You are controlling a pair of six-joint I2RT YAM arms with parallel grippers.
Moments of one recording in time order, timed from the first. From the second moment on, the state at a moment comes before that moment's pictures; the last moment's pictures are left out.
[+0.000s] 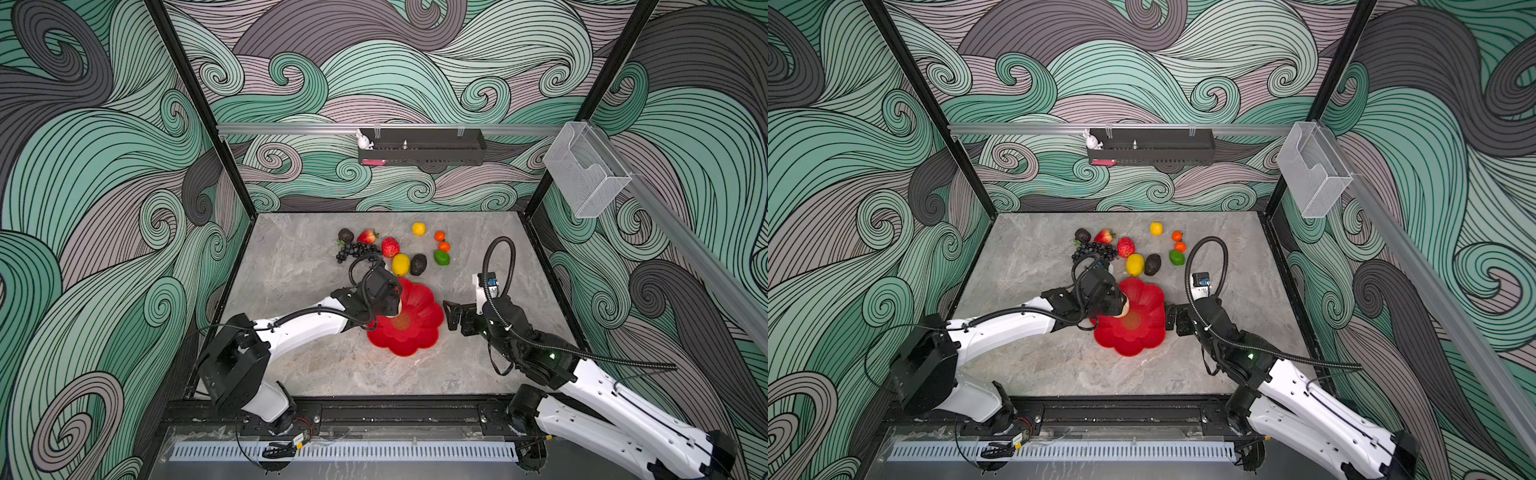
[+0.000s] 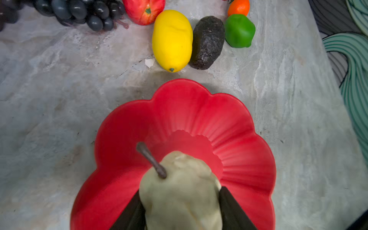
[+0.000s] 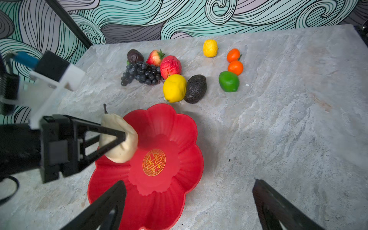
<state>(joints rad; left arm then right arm) -0.86 1.53 0.98 -0.31 -0.21 -0.65 0.83 0.73 0.69 -0.53 0.41 0.46</state>
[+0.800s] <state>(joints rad) -0.96 1.82 1.09 -0.12 -0.53 -0.48 0.82 0.69 0.64 -0.52 0.44 0.47</state>
